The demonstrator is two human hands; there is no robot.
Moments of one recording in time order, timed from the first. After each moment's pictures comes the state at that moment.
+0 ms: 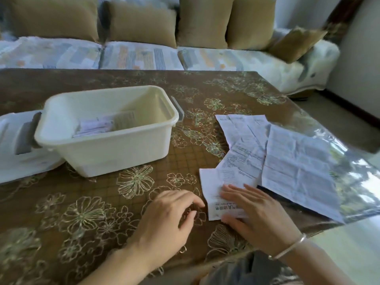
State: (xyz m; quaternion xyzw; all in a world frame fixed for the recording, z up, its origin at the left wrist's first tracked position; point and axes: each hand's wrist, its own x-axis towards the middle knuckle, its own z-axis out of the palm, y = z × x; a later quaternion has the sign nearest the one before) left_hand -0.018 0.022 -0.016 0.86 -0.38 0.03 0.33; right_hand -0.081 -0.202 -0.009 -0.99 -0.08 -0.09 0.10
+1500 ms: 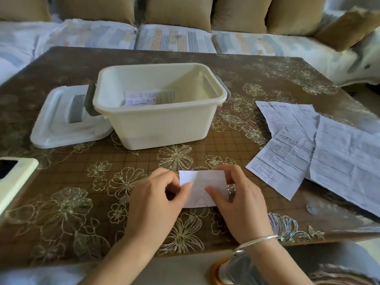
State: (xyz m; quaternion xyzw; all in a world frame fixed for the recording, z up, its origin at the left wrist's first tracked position) left_hand -0.019 0.089 -0.025 0.90 -0.16 0.16 0.38; right_hand -0.051 -0.084 -0.028 -0.92 0.05 -0.17 0.35
